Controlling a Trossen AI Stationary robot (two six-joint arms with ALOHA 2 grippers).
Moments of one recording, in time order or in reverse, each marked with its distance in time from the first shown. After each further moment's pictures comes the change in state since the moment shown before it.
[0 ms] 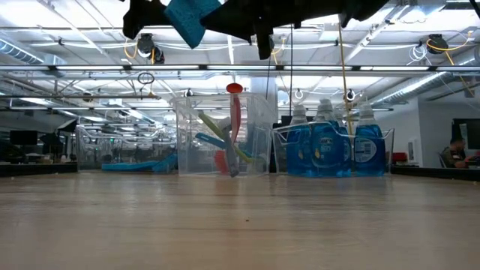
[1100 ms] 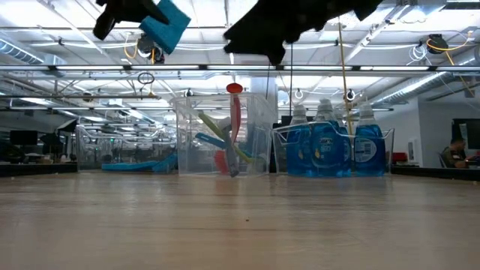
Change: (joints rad) left arm 0.040 -0.172 0.001 -0.269 -0.181 -0.198; right arm 0.001 -0.090 -0.001 -0.405 -0.235 -0.108
